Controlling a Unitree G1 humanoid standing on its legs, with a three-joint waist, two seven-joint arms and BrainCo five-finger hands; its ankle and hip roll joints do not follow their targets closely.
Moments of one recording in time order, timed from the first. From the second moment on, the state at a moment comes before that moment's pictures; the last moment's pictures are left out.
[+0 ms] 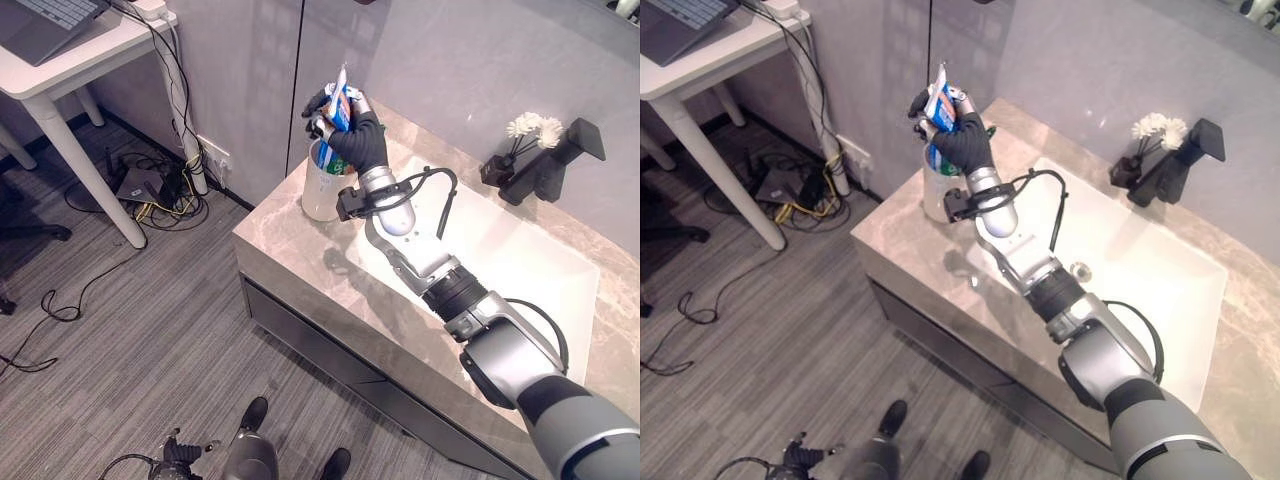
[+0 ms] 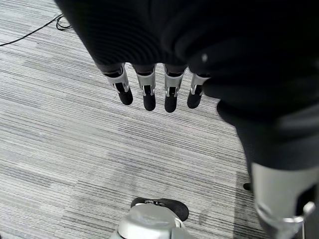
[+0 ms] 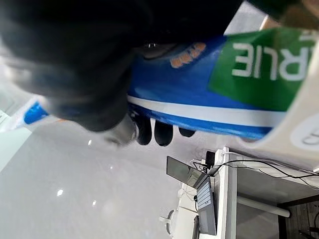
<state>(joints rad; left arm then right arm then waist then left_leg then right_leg) -0.04 0.32 -0.22 1.26 -0.03 -0.09 0.33 -1.02 -0.27 0.57 0.49 0.45 -0.30 -0.30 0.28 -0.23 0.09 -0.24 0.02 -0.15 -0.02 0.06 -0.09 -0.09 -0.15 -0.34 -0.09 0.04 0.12</state>
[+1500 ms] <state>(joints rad) 0.08 0.23 -0.01 1.28 0.01 -0.09 0.23 -0.06 -0.47 -0.54 0.19 -0.13 -0.22 -0.79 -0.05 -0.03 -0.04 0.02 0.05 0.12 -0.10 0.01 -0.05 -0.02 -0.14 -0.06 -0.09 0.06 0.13</state>
